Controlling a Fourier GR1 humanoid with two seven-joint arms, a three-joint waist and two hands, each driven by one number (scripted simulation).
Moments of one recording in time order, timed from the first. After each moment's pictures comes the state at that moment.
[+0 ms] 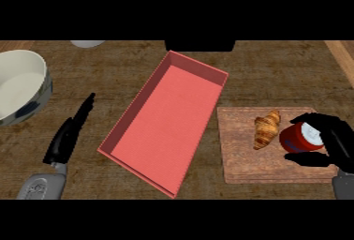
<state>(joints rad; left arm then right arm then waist) -0.13 0.22 0.02 -1.35 -0.26 -0.04 -0.04 -0.13 -0.32 -0.24 -1.24 0.84 -0.22 -0.70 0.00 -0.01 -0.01</state>
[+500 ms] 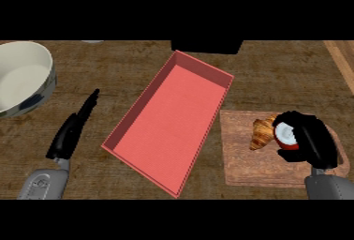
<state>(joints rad) -0.16 0.22 0.00 -1.36 -0.27 -0.06 -0.02 -0.13 -0.20 -0.15 -1.32 1.07 -0.28 -0.44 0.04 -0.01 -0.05</state>
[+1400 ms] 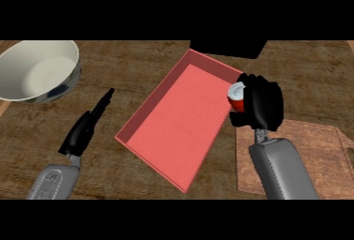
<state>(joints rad) -0.20 0.20 -0.05 -1.34 -0.28 -0.09 -0.02 -0.41 -0.01 0.10 -1.42 1.50 -0.06 0.39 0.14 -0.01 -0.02</state>
